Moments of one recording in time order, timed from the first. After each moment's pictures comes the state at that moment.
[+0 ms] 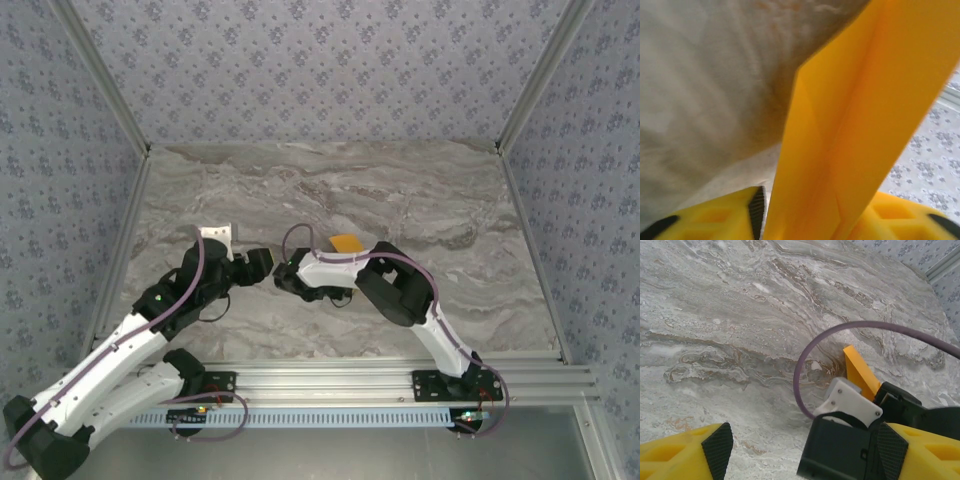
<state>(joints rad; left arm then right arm) -0.68 0.76 0.70 -0.50 -0.14 -0.67 1.05 2.22 1.52 -1.28 0.84 0.16</state>
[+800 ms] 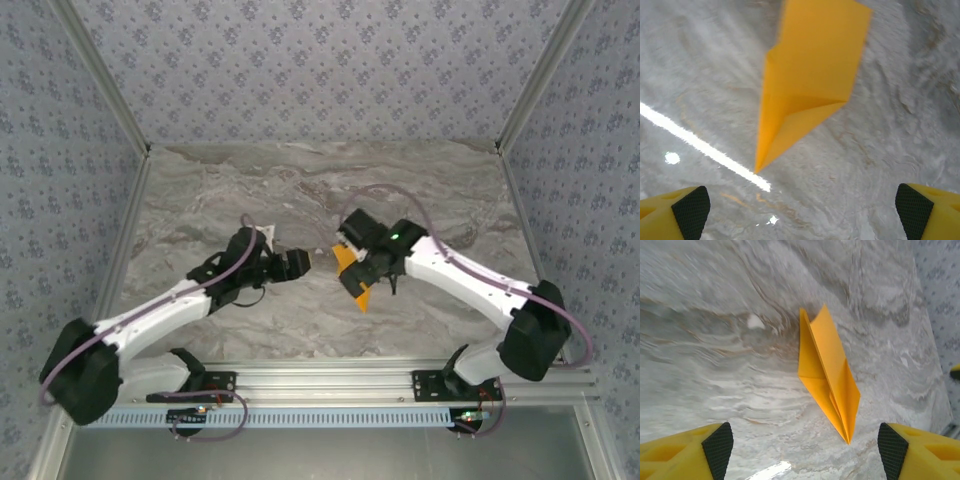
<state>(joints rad) -0.71 1.21 0.65 -0.09 0.19 -0.80 0.76 1.41 1.18 -1.02 0.15 0.10</state>
